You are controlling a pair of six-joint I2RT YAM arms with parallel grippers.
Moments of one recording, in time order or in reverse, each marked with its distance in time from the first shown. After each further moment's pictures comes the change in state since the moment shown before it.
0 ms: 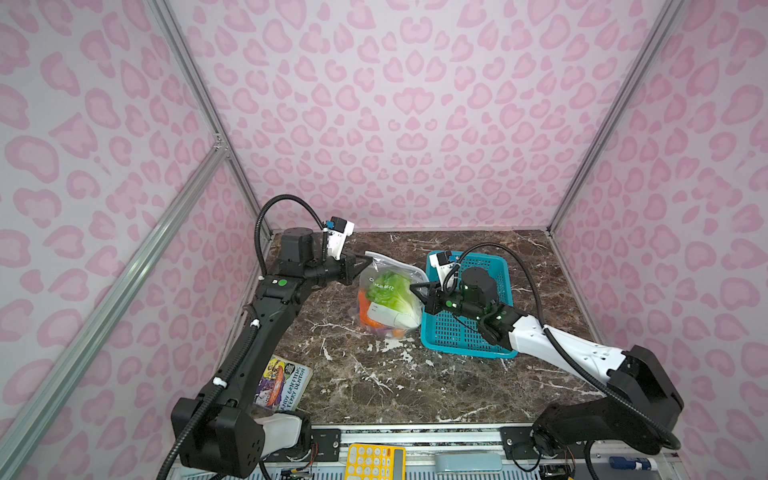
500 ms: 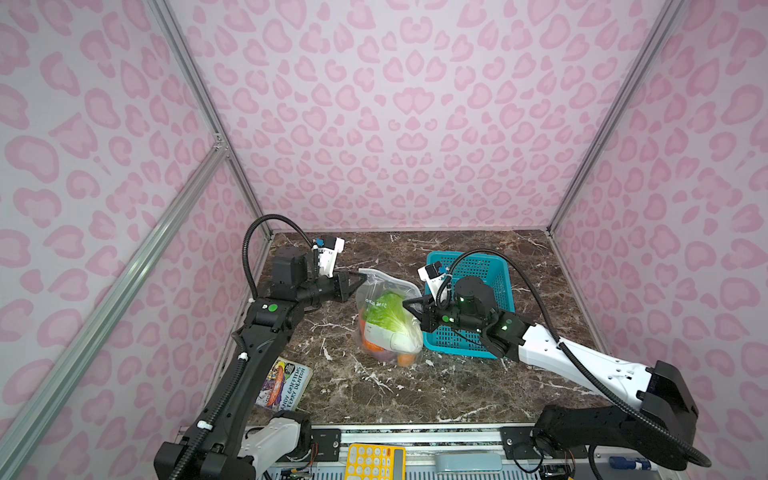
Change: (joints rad) left arm -0.002 -0.144 -0.128 -0.052 -0.063 -0.169; right arm 0.124 -0.052 0.040 -0.190 0.043 -0.026
